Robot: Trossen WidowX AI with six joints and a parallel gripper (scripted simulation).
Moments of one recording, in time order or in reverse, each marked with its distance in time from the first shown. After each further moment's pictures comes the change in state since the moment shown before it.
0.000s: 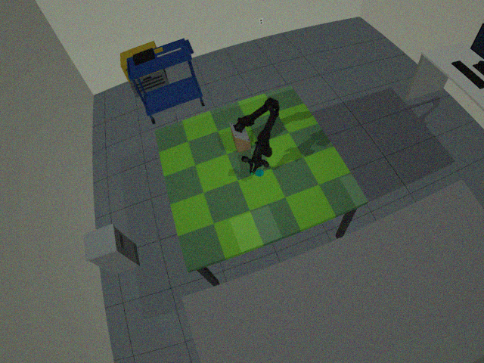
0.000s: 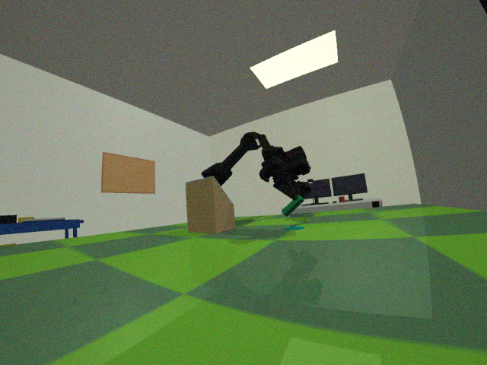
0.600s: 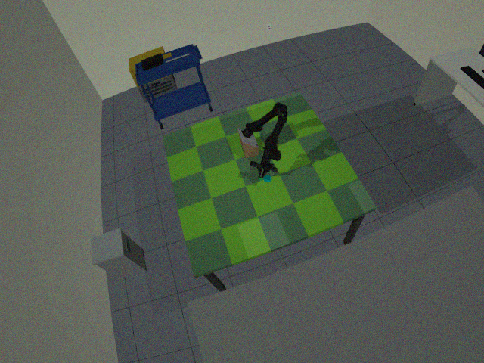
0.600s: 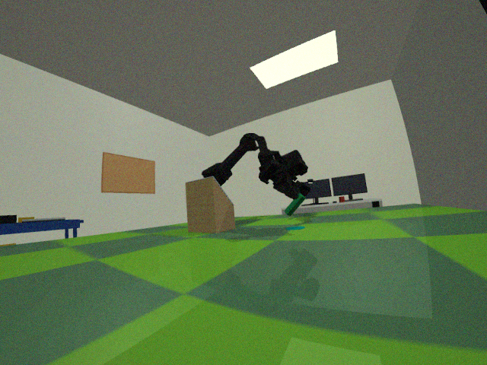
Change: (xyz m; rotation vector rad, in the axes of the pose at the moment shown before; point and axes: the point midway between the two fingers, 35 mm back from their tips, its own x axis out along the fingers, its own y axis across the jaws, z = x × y) arm -0.003 0.003 0.001 0.025 -0.119 -0.008
